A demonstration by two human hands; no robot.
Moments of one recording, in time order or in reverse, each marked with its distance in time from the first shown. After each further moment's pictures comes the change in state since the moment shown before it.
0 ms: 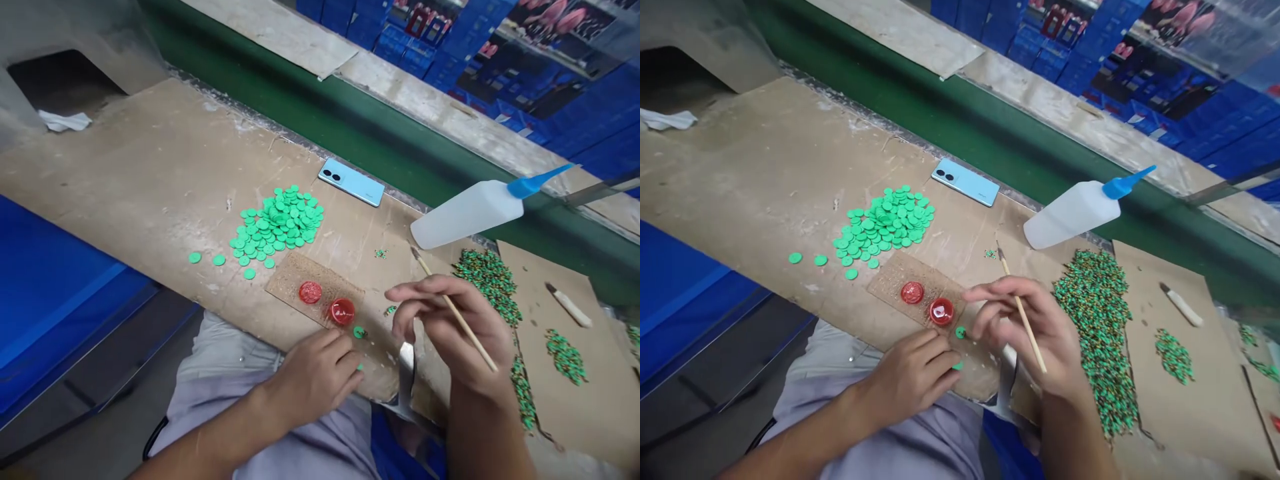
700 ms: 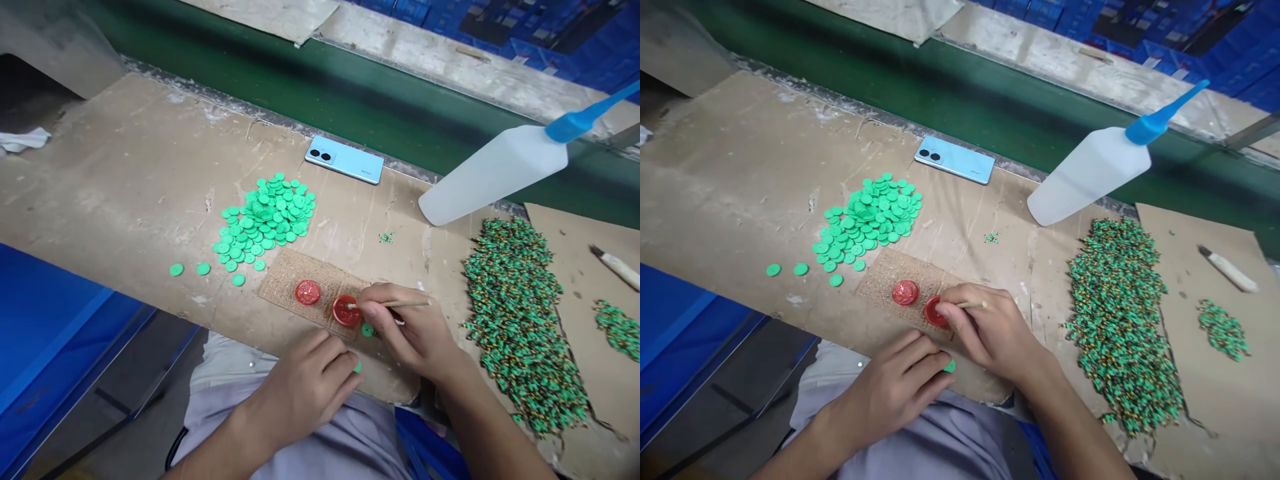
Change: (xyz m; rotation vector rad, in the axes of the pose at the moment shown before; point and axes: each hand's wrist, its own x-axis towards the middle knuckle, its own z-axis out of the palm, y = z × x) left_hand -0.002 -0.005 -0.026 -0.027 -0.022 0.009; right_hand 0.014 0.034 0.033 -0.625 -0.095 -0.217
